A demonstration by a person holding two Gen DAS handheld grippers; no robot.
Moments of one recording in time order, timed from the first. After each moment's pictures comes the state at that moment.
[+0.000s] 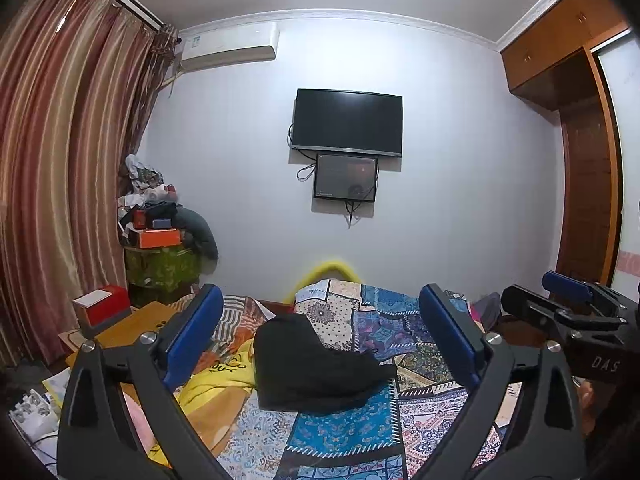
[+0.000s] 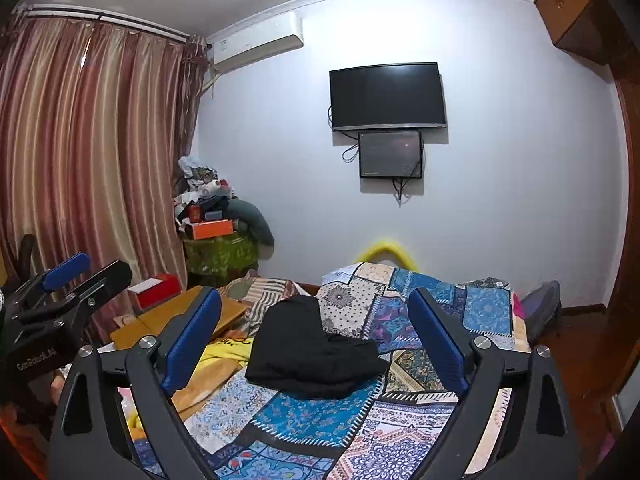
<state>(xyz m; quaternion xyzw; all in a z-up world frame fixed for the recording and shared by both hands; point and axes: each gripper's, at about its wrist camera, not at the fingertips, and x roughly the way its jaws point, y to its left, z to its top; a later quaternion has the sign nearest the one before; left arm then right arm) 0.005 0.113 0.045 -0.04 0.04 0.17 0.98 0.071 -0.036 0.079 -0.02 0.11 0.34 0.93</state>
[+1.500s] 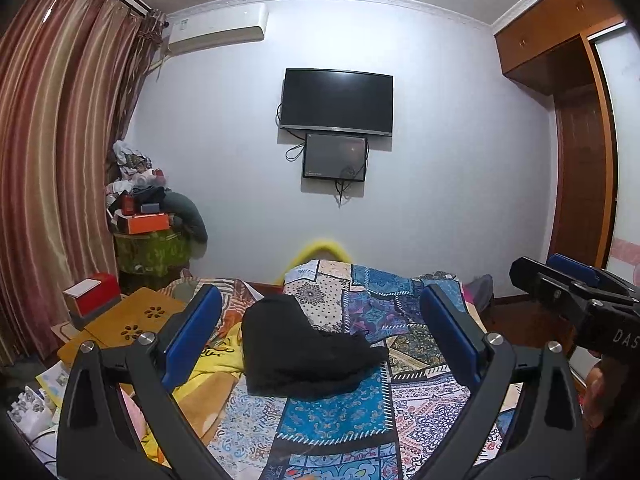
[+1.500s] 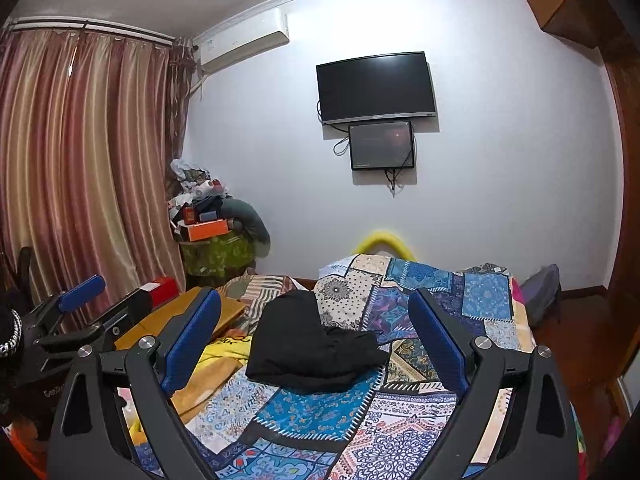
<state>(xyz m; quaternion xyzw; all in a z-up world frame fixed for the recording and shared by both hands) 0.021 0.106 0.034 -0.04 0.08 0.15 0.98 0.068 -0.052 0.085 0.01 0.13 0.33 0.94</state>
